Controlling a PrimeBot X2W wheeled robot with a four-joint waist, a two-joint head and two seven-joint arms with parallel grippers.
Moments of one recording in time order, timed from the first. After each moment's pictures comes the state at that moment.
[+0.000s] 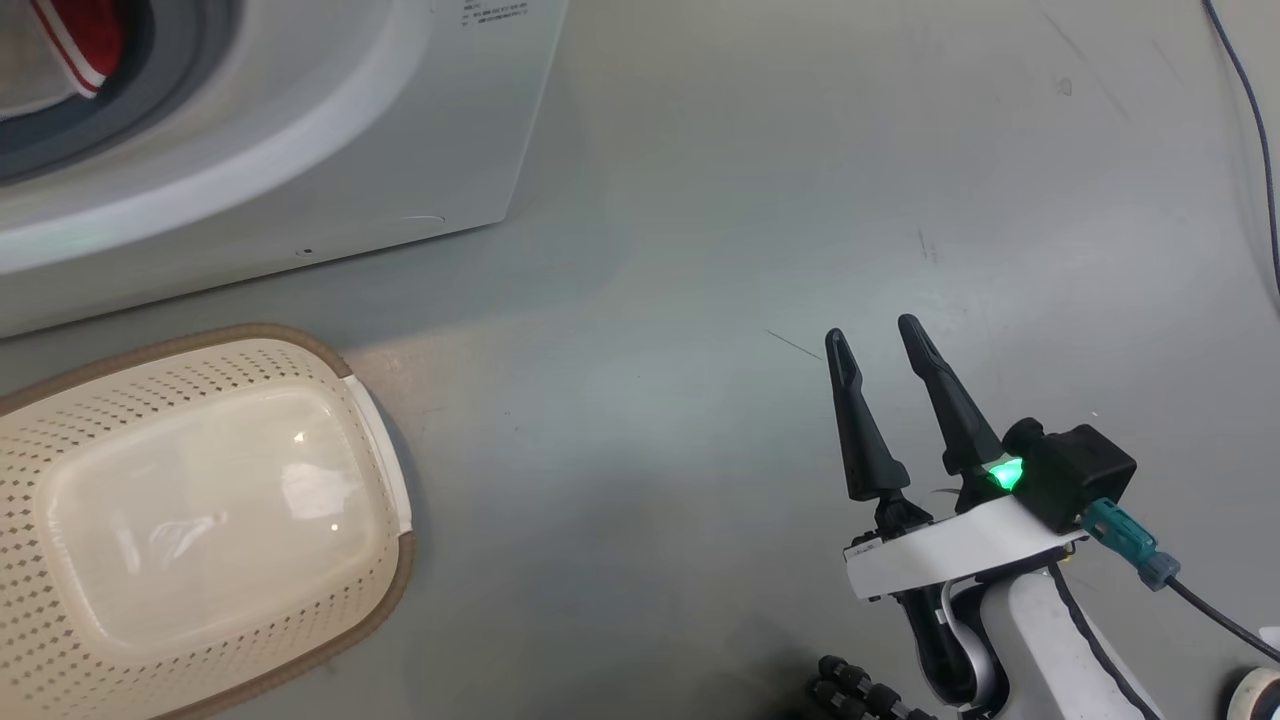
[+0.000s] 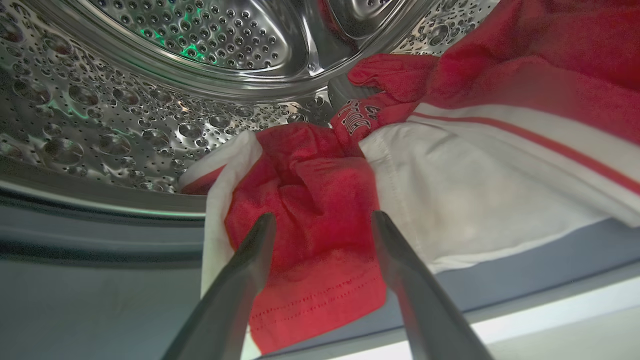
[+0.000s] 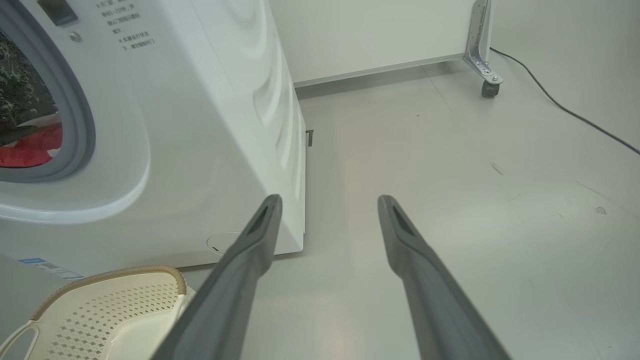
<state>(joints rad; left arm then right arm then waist) -0.74 0.52 -0.11 0.40 -0.28 0.01 0.27 -0.14 -0.04 0.35 0.04 0.46 0.07 -0.25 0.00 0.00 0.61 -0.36</state>
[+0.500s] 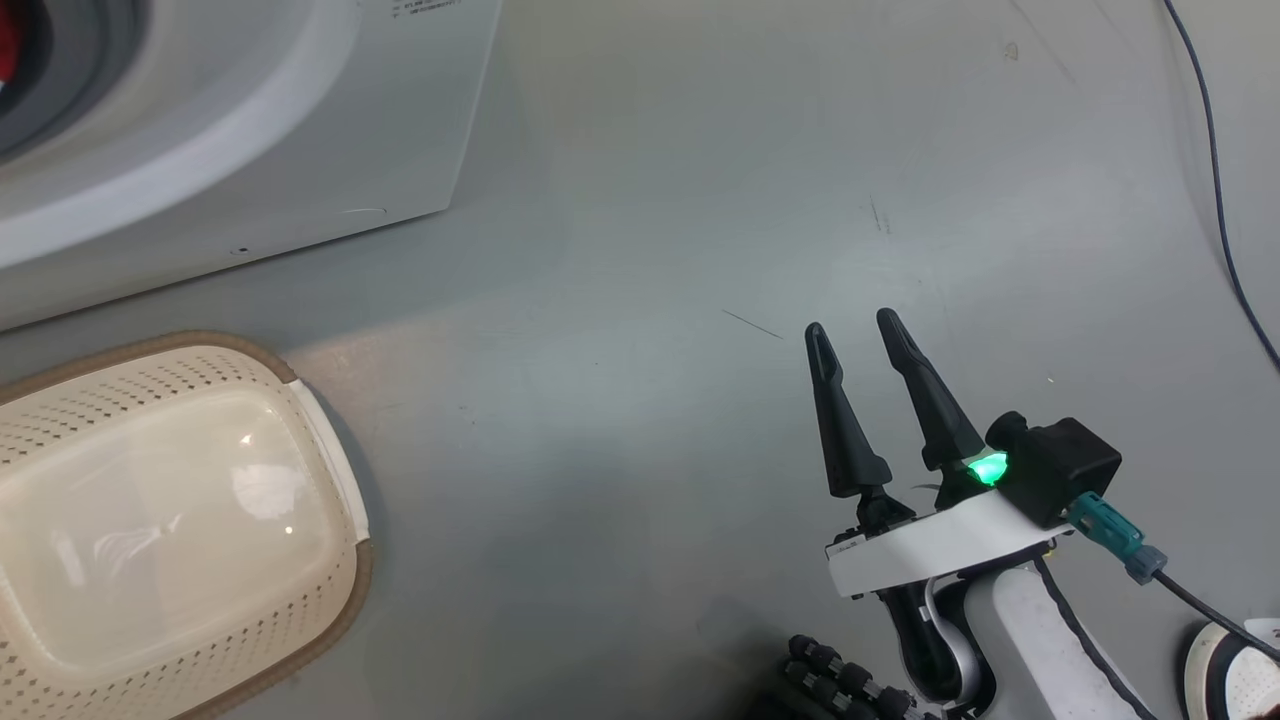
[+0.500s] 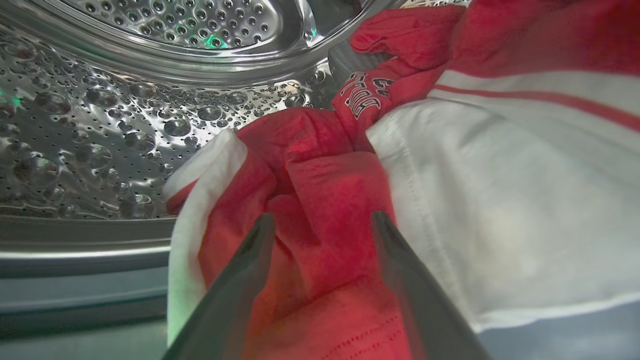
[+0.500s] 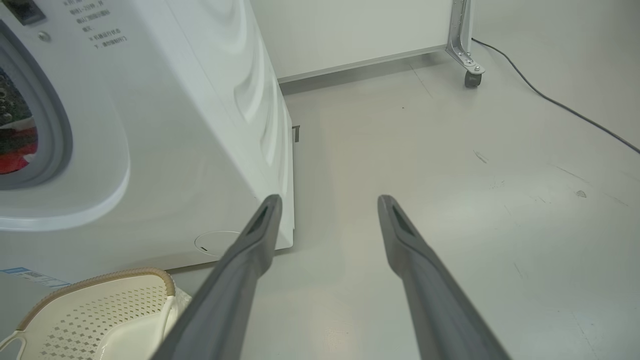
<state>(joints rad) -0.86 0.58 -0.15 0.51 -0.20 0.02 0.35 -0.16 -0.04 0.40 0.03 0.50 0.04 -0.25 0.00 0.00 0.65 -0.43</state>
